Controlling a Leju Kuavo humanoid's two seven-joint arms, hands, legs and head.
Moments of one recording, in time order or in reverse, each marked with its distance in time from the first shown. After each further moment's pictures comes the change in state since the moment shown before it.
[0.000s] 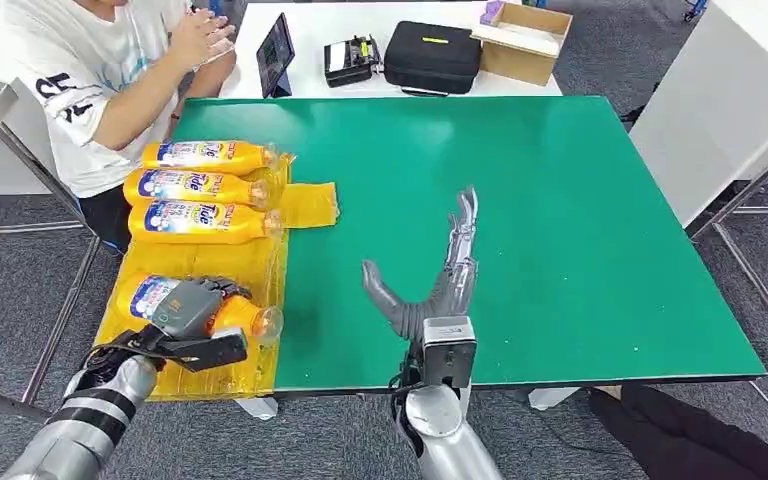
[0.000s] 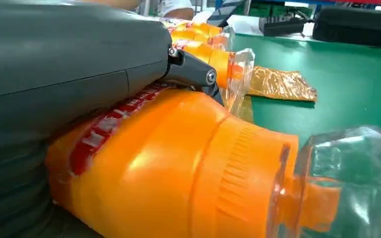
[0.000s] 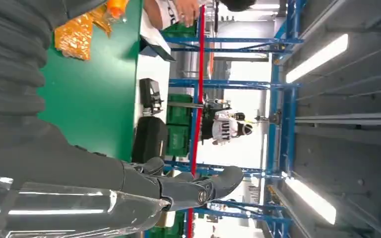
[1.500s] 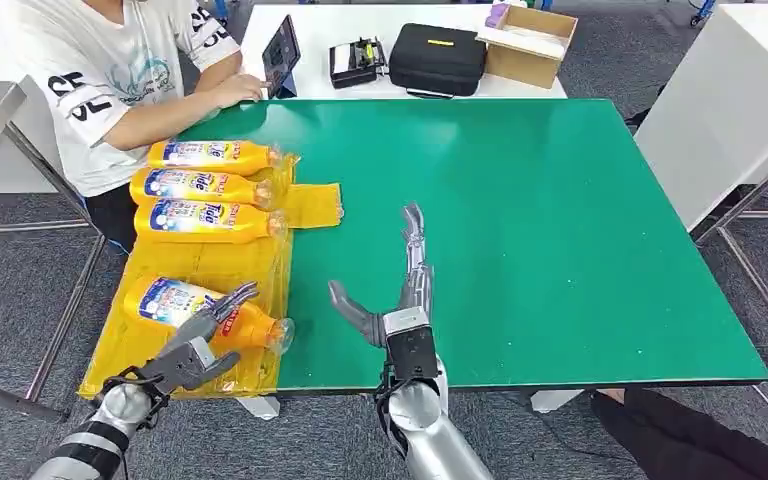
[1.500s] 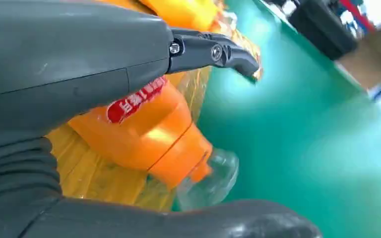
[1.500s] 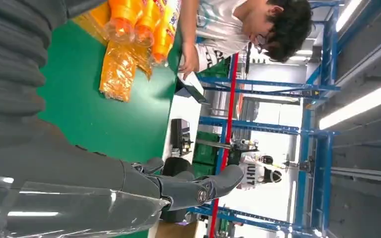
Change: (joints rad) left arm 0.151 -0.010 0.015 -0.131 0.524 -0.216 -0.103; right arm -0.047 0.019 0.003 0.199 0.006 0.093 0.005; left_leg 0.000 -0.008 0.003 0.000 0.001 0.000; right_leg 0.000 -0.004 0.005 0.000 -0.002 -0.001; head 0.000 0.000
